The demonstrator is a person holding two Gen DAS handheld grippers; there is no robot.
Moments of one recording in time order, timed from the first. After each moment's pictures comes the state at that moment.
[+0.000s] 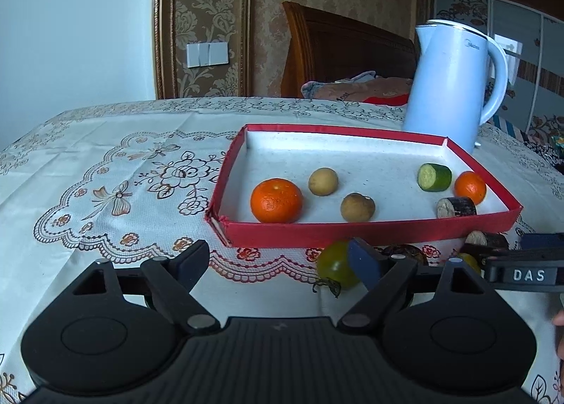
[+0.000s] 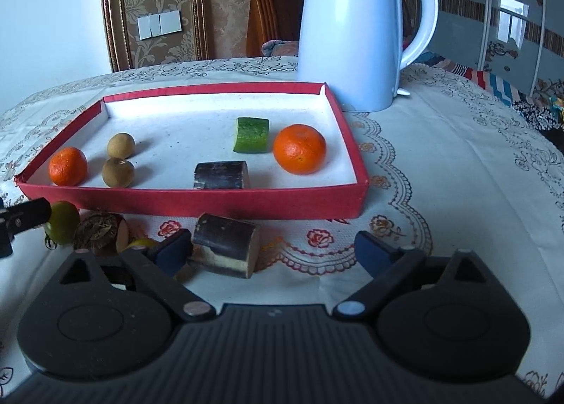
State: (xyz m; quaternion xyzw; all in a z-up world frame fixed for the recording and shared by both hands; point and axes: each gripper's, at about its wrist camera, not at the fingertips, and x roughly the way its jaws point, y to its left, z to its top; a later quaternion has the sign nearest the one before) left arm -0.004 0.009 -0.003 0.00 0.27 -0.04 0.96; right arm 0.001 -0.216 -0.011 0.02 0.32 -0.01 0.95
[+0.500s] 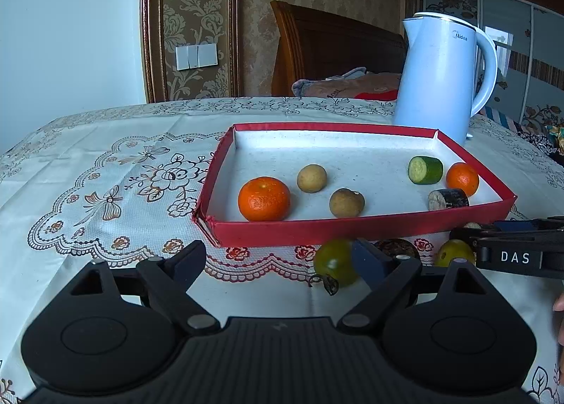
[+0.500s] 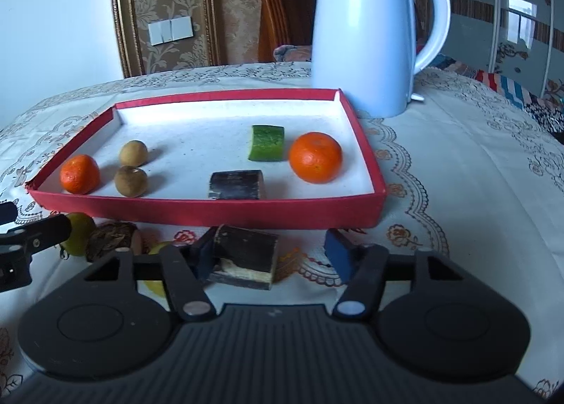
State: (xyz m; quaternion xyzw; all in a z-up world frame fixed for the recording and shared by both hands) left arm -0.004 0.004 -0.004 0.01 0.27 -0.05 0.96; right arm 0.003 -0.212 -0.009 0.02 0.31 0.01 0.95
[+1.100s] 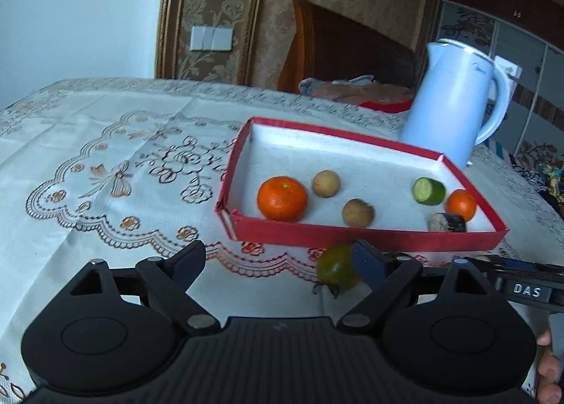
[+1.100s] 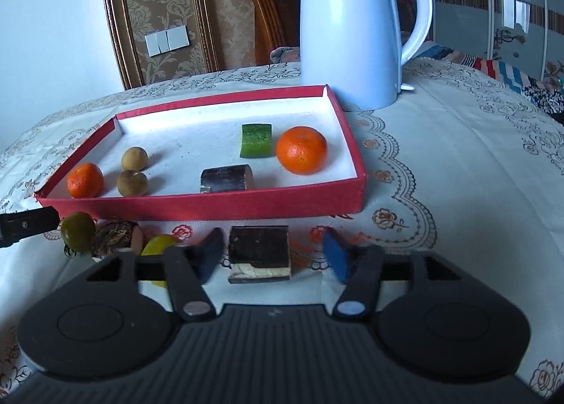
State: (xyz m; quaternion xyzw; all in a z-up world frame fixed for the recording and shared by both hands) left arm -0.005 0.036 0.003 -0.07 0.27 -0.06 0.96; right arm -0.009 -0.230 -0.010 0.06 0.31 0.01 0.95
